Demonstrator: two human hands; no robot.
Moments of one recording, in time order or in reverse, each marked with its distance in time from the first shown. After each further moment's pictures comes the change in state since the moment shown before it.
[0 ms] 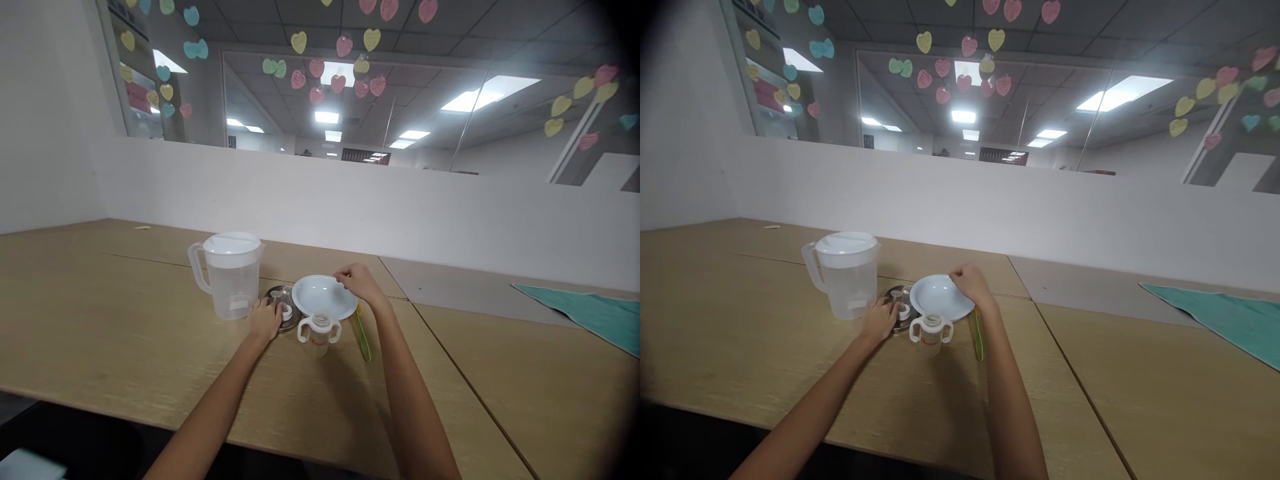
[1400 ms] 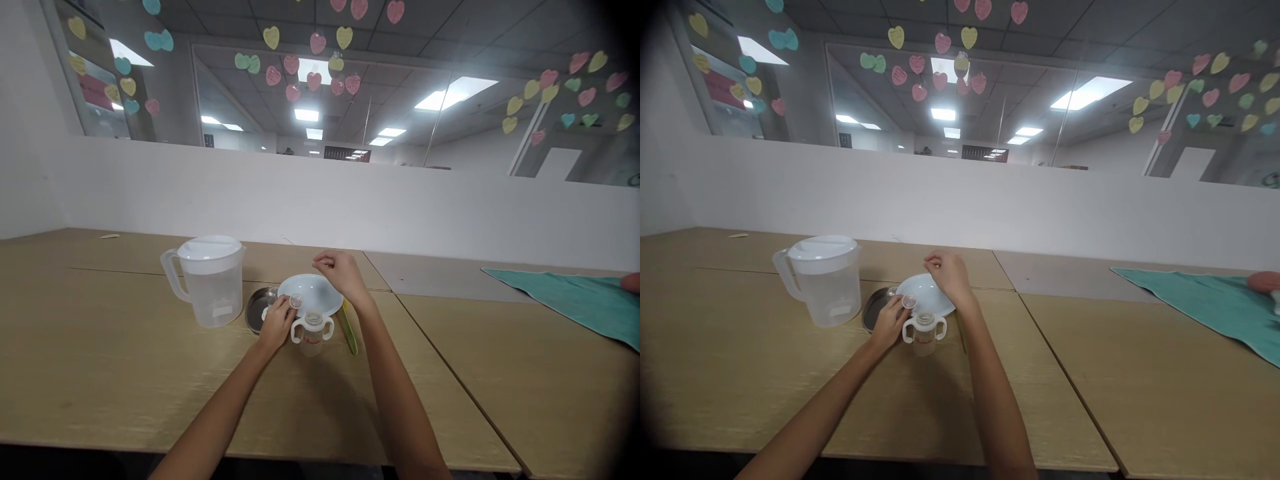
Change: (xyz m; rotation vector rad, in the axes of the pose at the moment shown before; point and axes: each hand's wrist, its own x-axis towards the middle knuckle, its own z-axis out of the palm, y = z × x) left_hand -0.001 0.048 -0.002 -0.683 0.114 0.421; right_hand -0.013 -0.043 -0.011 0.253 0.270 -0.087
